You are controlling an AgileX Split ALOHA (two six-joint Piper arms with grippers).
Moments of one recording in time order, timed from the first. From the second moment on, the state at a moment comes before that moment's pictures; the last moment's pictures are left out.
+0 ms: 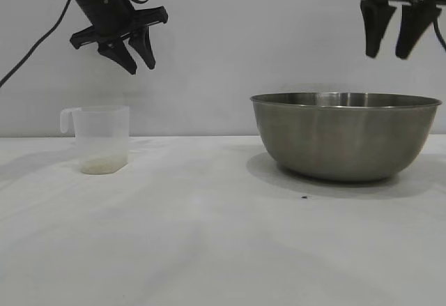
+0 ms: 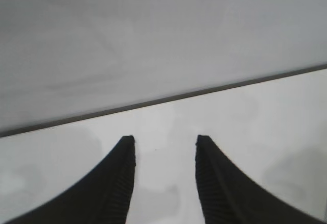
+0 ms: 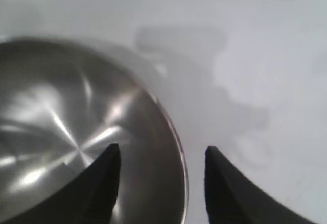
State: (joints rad) left arm -0.17 2.36 -2.16 -0.35 0.68 0.15; right arm 0.13 2.15 -1.92 0.09 1.24 -0.11
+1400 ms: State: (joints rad) left arm -0.17 2.36 -2.16 -0.35 0.68 0.15; right arm 0.35 2.19 -1.82 0.11 1.22 -0.15
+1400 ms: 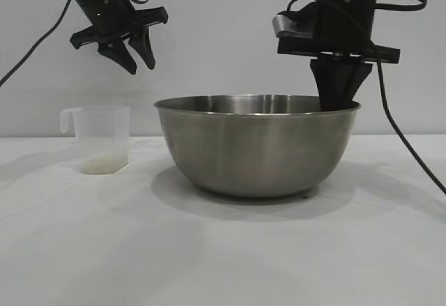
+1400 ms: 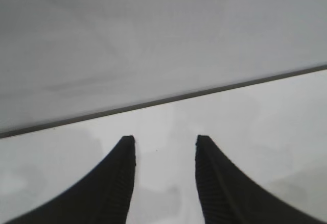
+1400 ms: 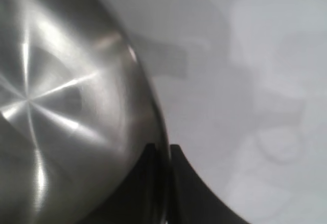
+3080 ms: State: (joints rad) left arm -0.16 2.36 -2.16 -0.35 0.70 0.17; right arm 0.34 0.36 -0.51 0.00 1.09 0.04
